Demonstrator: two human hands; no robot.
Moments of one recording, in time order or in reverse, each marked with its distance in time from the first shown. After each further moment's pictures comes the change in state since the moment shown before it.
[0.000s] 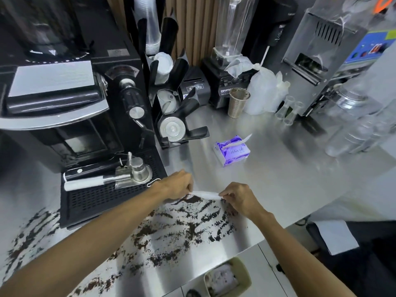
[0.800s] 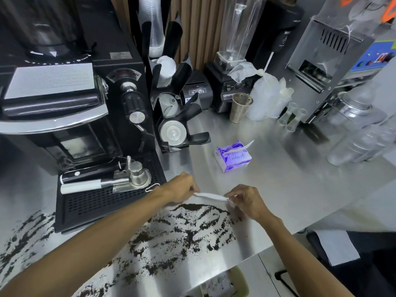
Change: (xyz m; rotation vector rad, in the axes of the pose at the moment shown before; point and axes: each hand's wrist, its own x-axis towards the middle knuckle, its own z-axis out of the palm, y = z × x) left_hand 0.014 0.004 0.002 -0.090 0.039 0.033; right_hand 0.007 0.014 -0.019 0.111 0.021 0.036
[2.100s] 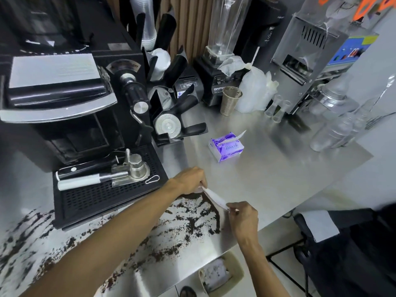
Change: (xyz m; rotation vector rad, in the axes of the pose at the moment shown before) left_hand 0.011 0.016 0.012 0.084 0.013 0.202; right_hand -0.087 -0.069 0.057 -0.043 0.426 0.508
